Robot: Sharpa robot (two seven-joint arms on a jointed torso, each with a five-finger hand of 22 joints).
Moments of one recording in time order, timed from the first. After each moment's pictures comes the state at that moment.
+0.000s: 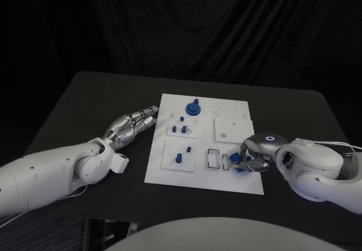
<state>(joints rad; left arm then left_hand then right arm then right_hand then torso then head) 1.07 -0.87 -0.21 1.39 -0.18 0.08 0.68 1.52 0.22 -0.23 0.27 0.53 0.39 0.11 0.04 0.04 0.08 0.09 0.10 0.02 0.00 0.09 0.01 0.00 0.17 0.01 0.23 0.01 0.04 1.16 -1.15 -0.25 1.93 -1.72 -0.12 -0.50 0.99 -0.07 0.17 0.29 0.11 0.93 0.05 0.49 0.63 1.47 -0.02 1.57 1.31 1.47 -0.09 1.53 1.31 0.03 1.47 0.02 1.49 1.31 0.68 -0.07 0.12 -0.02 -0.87</state>
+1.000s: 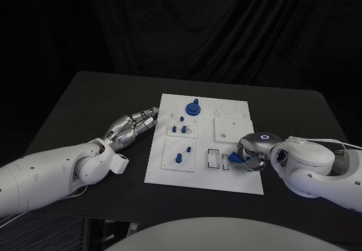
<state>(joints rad) 1.07 -0.87 -0.21 1.38 -0.18 0.09 0.67 1.52 0.22 -0.23 0.26 0.53 0.38 0.12 0.04 0.04 0.08 0.10 0.10 0.02 0.00 0.10 0.01 0.00 0.17 0.02 0.24 0.01 0.04 1.15 -1.11 -0.24 1.90 -1.70 -0.11 -0.48 1.15 -0.10 0.22 0.23 0.55 0.93 0.07 0.35 0.59 1.47 -0.01 1.57 1.31 1.47 -0.07 1.53 1.31 0.03 1.47 0.03 1.48 1.31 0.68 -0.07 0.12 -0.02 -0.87</state>
